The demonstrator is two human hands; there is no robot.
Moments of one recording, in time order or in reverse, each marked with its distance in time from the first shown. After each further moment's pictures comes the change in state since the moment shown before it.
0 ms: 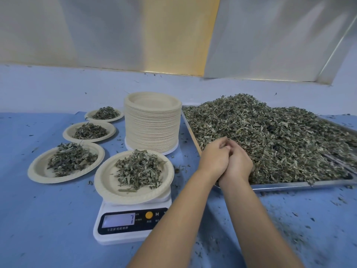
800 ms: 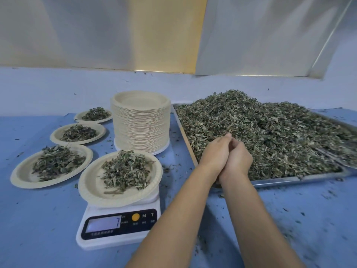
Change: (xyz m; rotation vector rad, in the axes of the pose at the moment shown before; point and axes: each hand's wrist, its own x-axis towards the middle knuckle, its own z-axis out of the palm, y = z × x) left_hand 0.010 0.006 0.025 -0.060 -0.051 -0.107; right_hand 0.016 -0.015 -0.007 -0.193 0.055 -0.037
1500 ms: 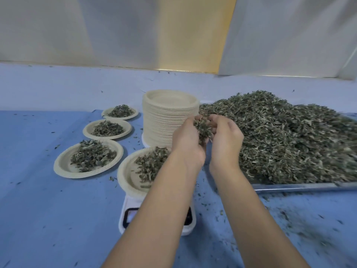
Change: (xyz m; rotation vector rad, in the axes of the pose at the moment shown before) left_hand -0.034 0.031 -0.105 -0.906 0.324 -0.057; right_hand -0.082 0.010 0.065 -0.012 -0.335 -0.262
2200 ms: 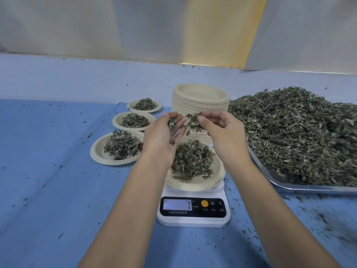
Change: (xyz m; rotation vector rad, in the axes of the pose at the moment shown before) left_hand -0.010 0.066 -0.091 0.070 0.136 0.264; right_hand -0.028 0.016 0.028 -0.252 -0.491 -0.193
